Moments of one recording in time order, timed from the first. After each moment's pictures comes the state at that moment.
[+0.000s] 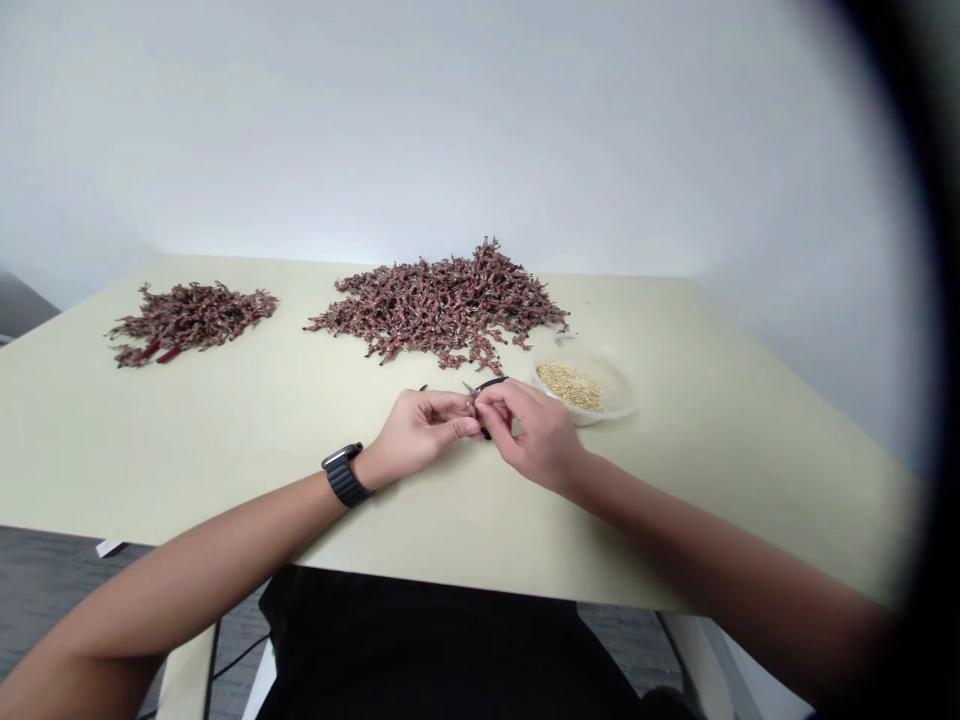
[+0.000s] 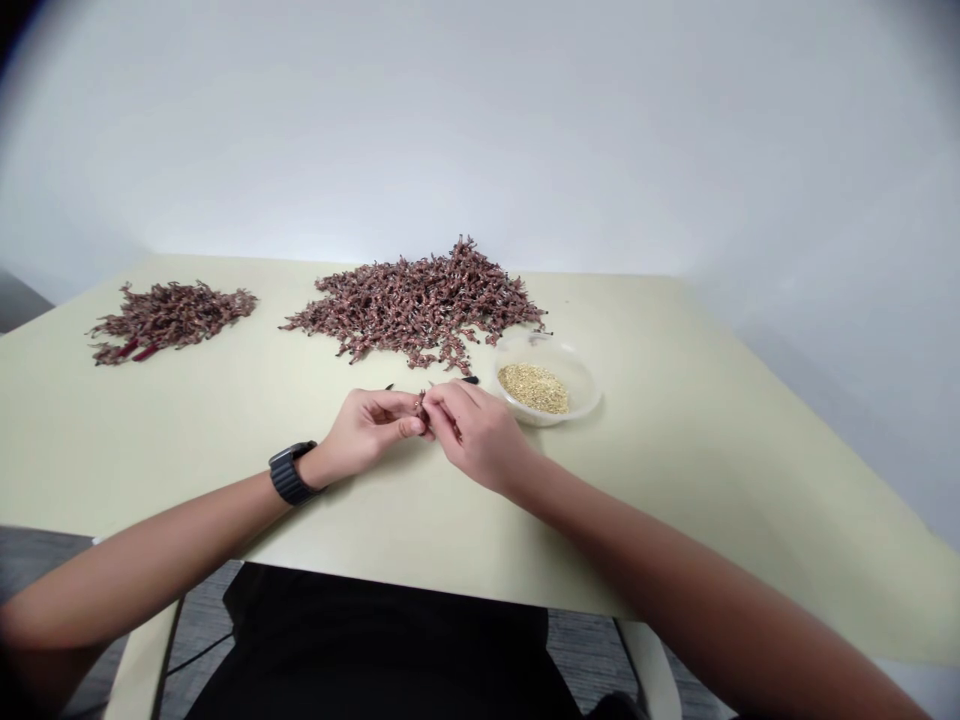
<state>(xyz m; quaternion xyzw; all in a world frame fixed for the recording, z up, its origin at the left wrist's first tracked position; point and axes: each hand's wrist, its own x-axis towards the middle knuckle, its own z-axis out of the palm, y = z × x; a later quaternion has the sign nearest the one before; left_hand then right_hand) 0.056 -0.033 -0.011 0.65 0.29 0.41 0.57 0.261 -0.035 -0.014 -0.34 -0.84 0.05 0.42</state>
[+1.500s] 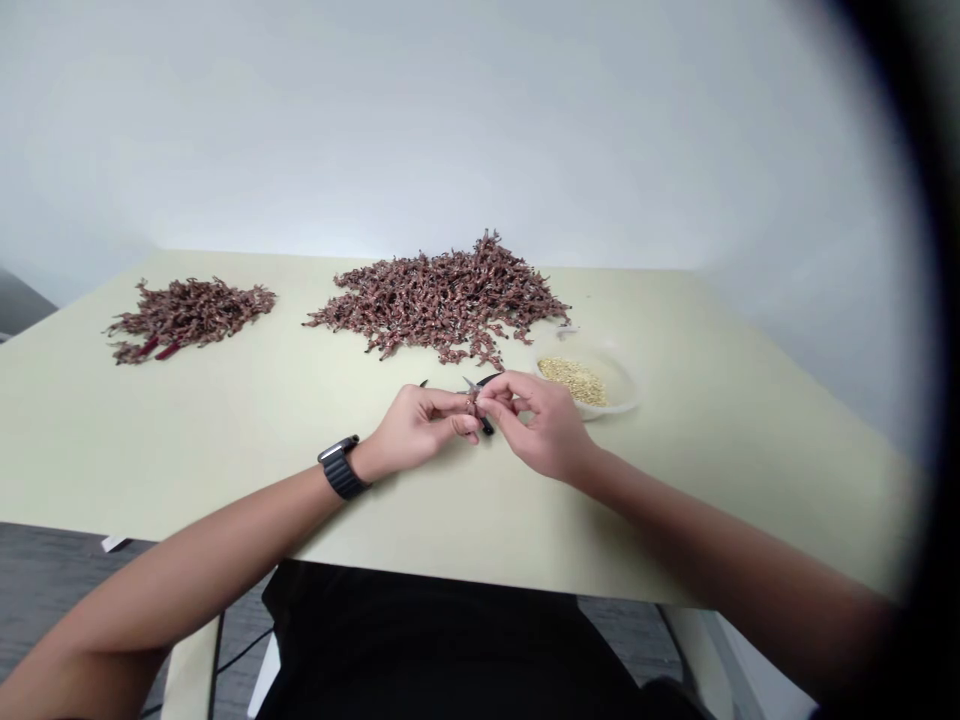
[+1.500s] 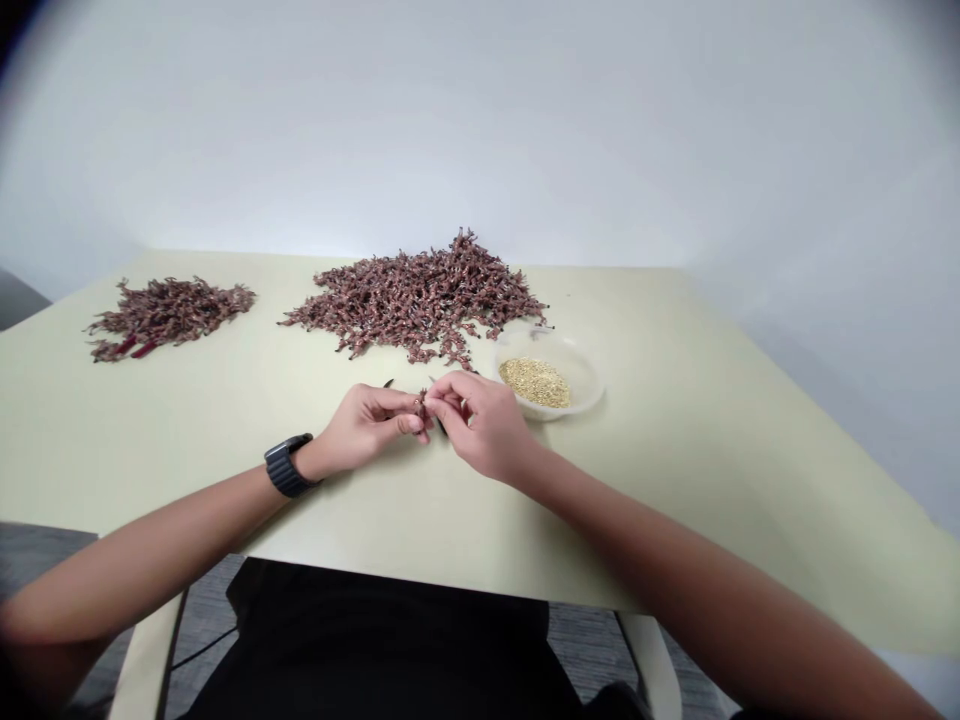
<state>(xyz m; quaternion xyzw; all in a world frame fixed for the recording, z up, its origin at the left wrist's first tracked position) 0.049 -0.028 -0.008 0.73 0.28 0.36 0.51 0.263 -0.035 -0.005 -0.39 -0.78 0.24 0.42</state>
